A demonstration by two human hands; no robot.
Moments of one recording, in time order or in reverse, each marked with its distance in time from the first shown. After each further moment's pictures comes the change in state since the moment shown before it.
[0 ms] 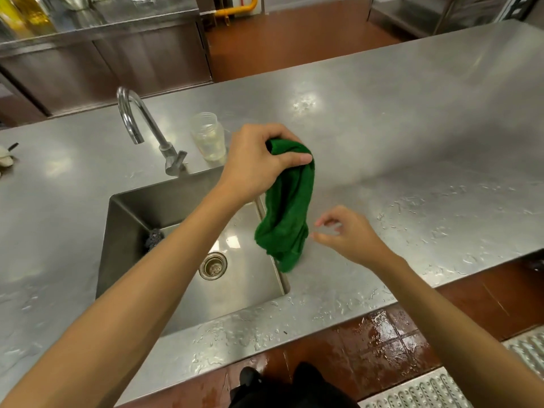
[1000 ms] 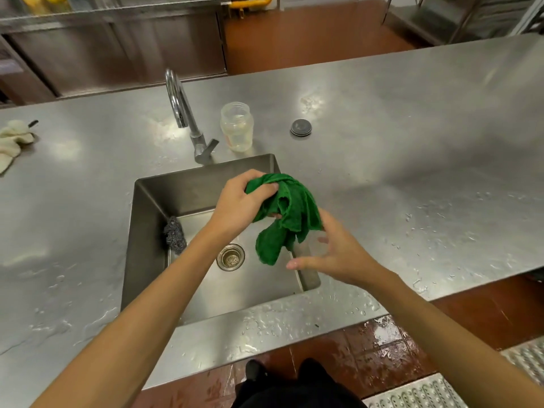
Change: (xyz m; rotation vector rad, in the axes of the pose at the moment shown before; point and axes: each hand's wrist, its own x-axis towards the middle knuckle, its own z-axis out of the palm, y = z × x) left_hand -0.082 -0.094 -0.070 -0.307 0.037 -0.385; right_hand -0.023 -0.089 0.081 0.249 -0.223 -0.142
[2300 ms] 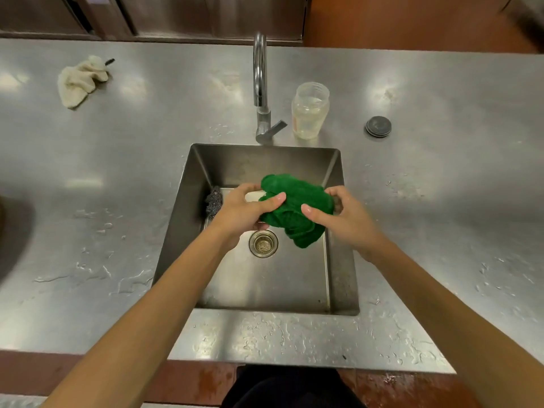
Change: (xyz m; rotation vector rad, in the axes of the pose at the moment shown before) left_hand 0.020 -0.072 -0.081 -0.297 0.214 -0.504; right_hand 0.143 -0.012 0.042 0.086 -0.064 0.180
